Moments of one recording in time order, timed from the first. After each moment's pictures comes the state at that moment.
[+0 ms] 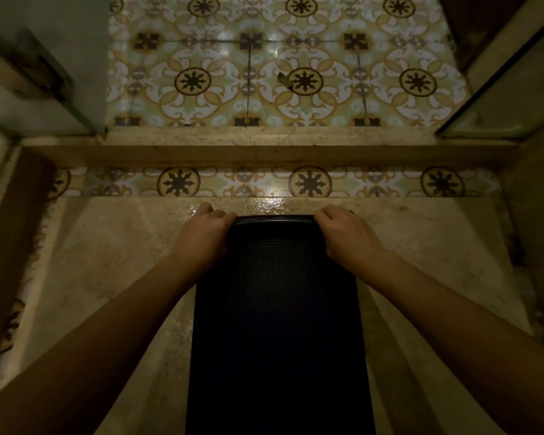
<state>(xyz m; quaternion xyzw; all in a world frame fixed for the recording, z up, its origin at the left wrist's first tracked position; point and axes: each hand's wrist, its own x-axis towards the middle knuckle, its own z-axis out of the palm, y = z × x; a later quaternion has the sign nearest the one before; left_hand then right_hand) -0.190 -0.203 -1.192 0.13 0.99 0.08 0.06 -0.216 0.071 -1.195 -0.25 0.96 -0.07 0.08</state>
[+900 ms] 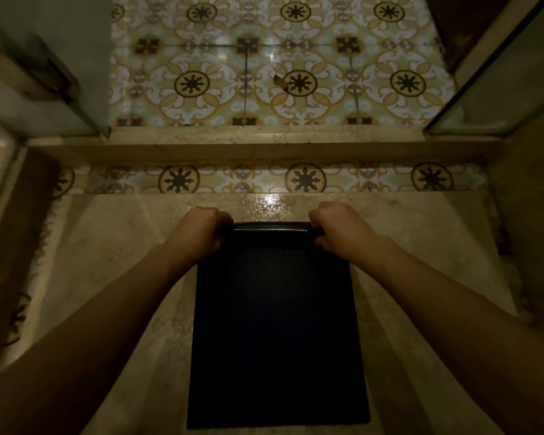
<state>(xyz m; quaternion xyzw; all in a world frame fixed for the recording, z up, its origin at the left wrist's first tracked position) -0.188 -0.212 -1.178 0.10 0.97 0.17 0.14 -0.218 0.068 -1.174 -0.23 0.95 -0.08 0.19</state>
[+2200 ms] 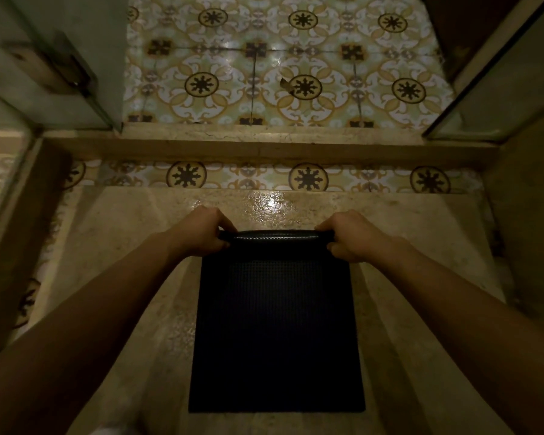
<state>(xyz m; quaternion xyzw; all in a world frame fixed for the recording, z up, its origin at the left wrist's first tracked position) -0.185 -0.223 -1.176 0.10 0.94 0.18 0.26 -0.202 0.082 -1.161 -0.19 0.94 -0.10 0.27</state>
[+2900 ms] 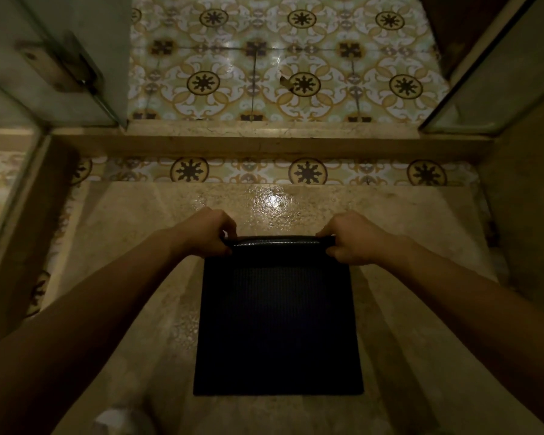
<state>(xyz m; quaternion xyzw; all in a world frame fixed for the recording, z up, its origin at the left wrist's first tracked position) -0.167 -0.218 -1.165 0.13 0.93 0.14 0.30 -0.180 0.090 -1.155 -0.25 0.93 -0.07 0.27</state>
